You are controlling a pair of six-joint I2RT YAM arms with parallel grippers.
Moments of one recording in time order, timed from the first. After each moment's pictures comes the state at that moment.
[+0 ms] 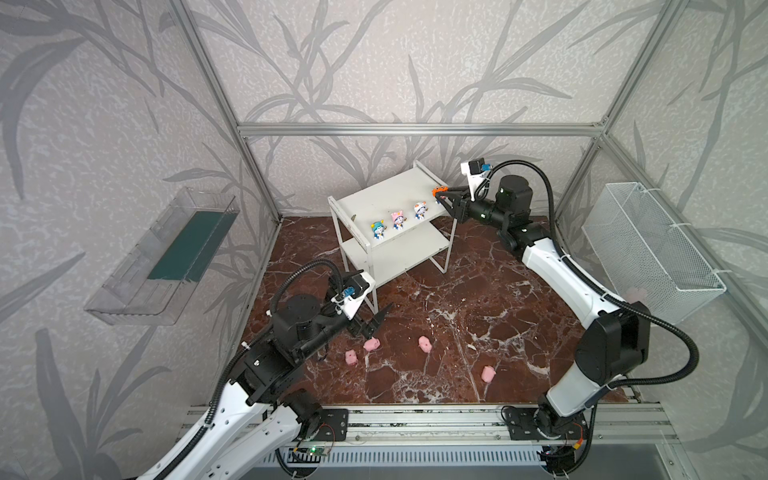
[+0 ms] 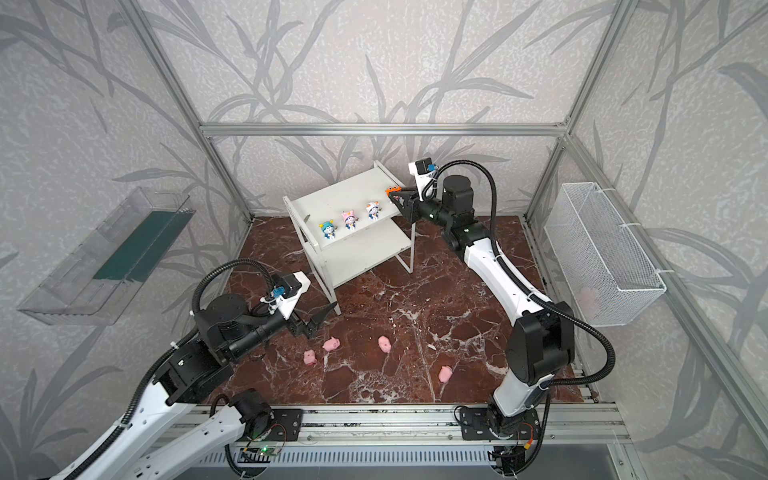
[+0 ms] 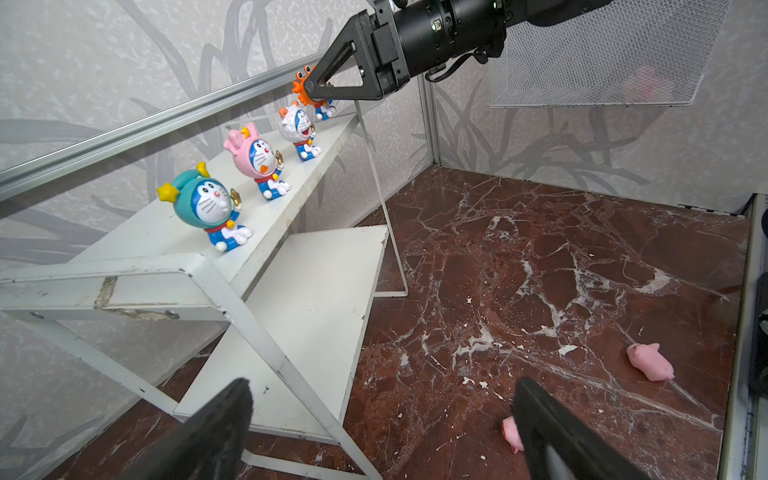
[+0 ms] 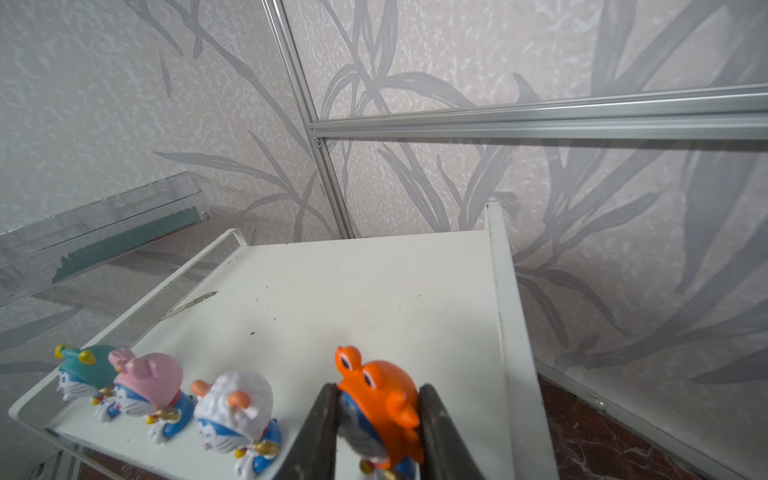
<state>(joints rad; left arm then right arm) -0.68 0.63 0.83 -0.38 0.06 0.26 0.35 1.68 1.54 0.08 -0.56 0.21</state>
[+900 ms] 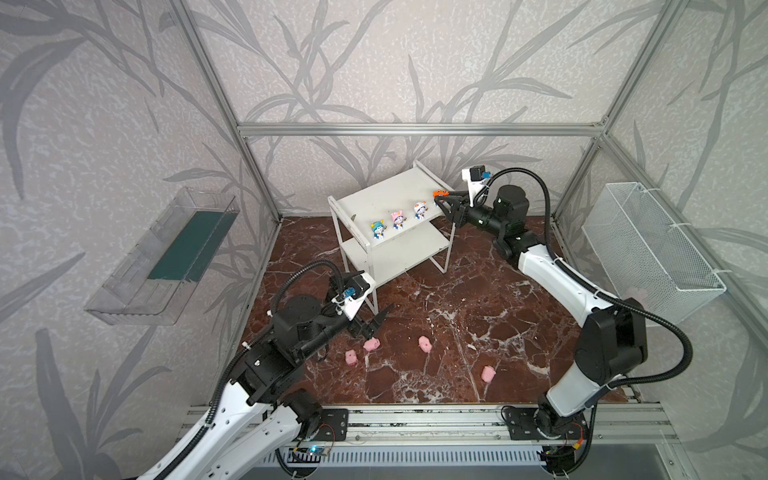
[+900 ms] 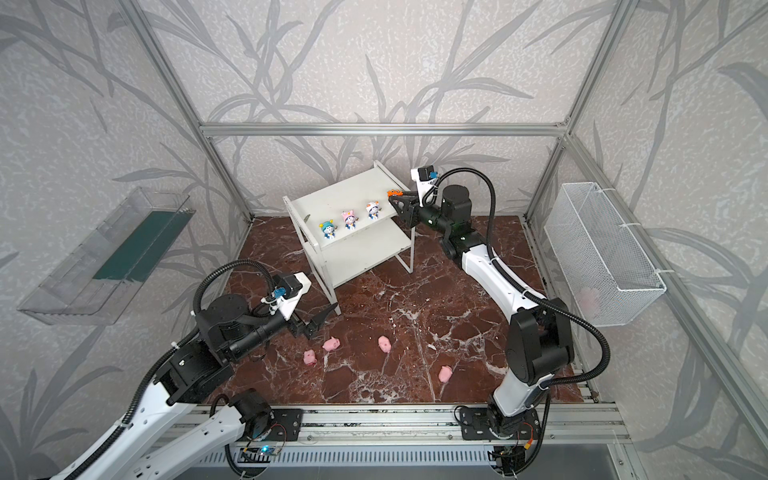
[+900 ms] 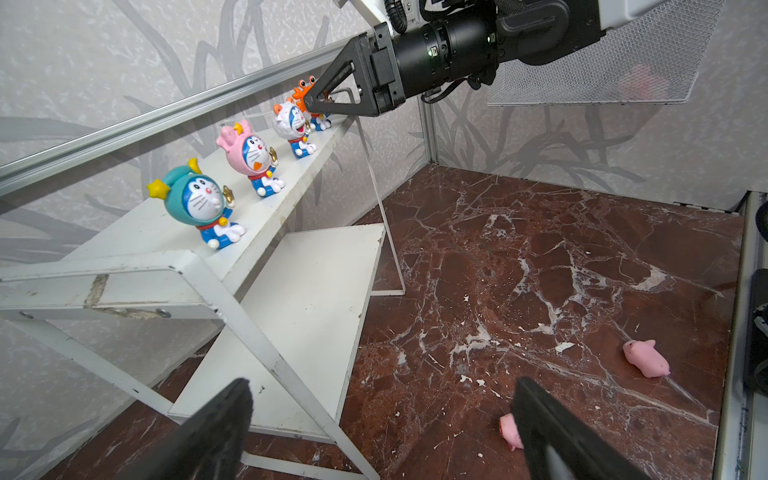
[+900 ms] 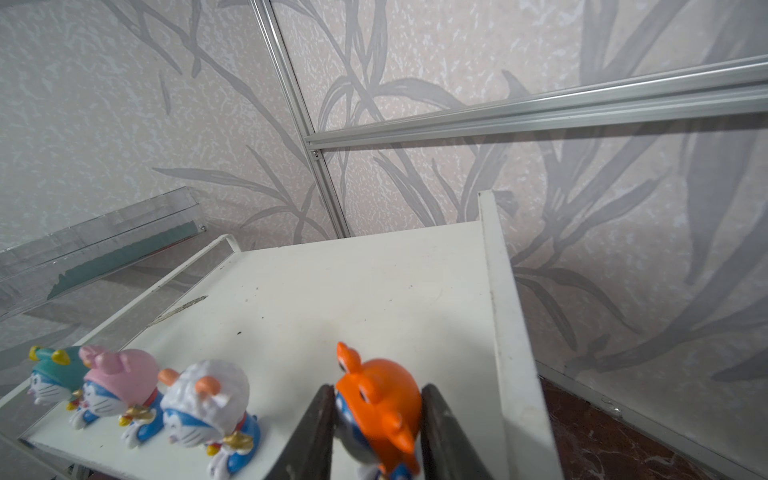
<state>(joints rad) -0.68 0.63 0.82 -0.38 0.07 0.26 0.35 1.68 1.44 0.23 -0.54 0.26</state>
